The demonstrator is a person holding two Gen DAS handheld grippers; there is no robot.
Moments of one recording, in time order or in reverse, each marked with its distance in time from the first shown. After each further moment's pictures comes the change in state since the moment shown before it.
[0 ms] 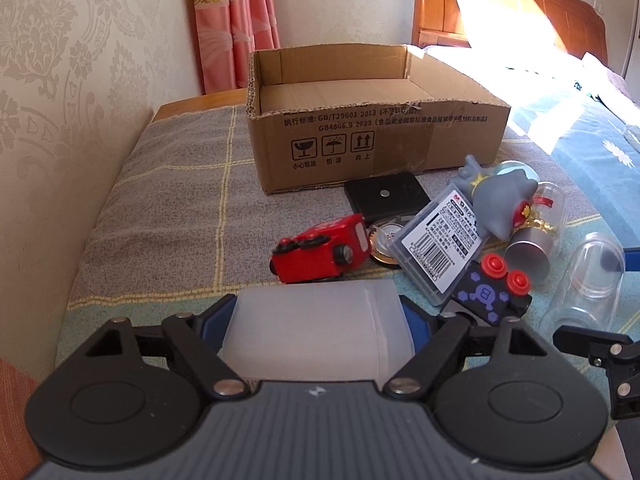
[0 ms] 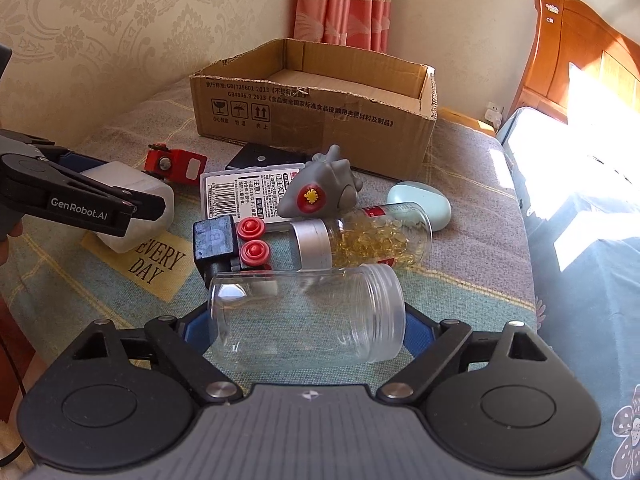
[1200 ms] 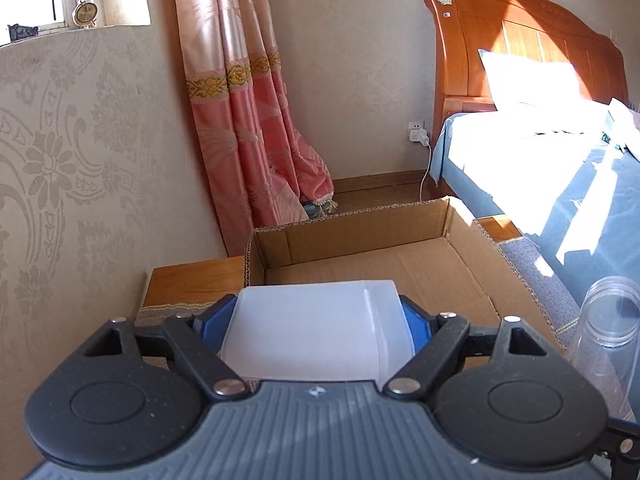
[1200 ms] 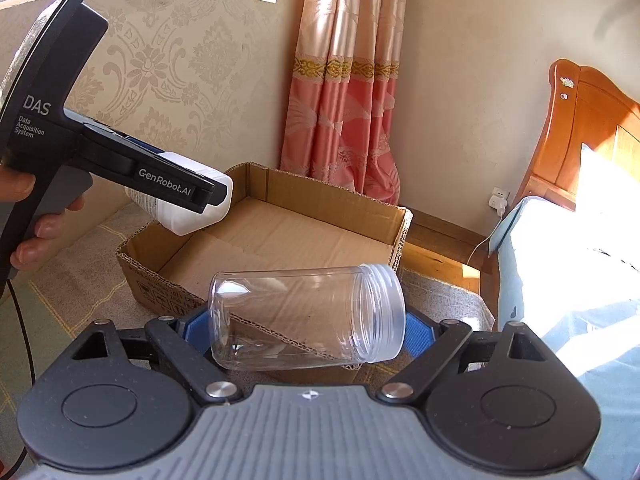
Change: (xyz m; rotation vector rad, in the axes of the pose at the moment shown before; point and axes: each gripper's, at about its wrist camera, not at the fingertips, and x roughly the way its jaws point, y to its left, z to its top) left arm 0.061 -0.005 0.211 0.030 -0.155 0.090; right arm 0.022 -0.076 0.152 -0.074 -0.178 0.023
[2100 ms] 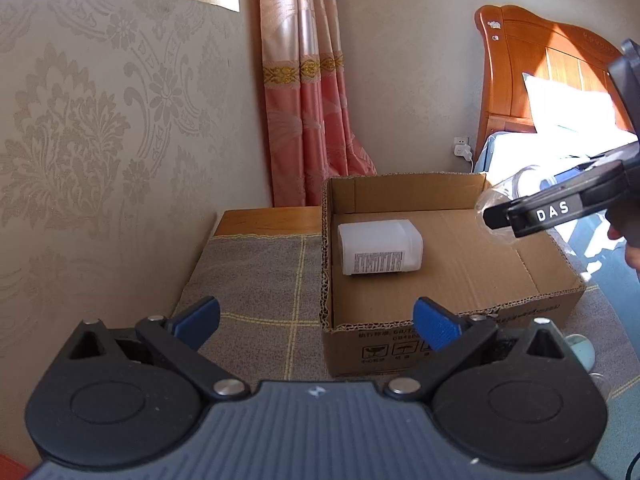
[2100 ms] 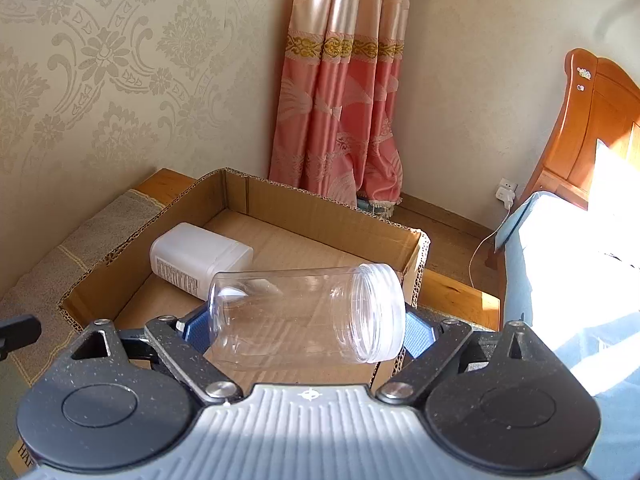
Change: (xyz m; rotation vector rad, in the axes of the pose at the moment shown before) left arm -0.076 0.035 -0.096 -0.139 -0.039 0.109; right arm 0.088 -0.004 0.059 -0.001 0.077 -0.009
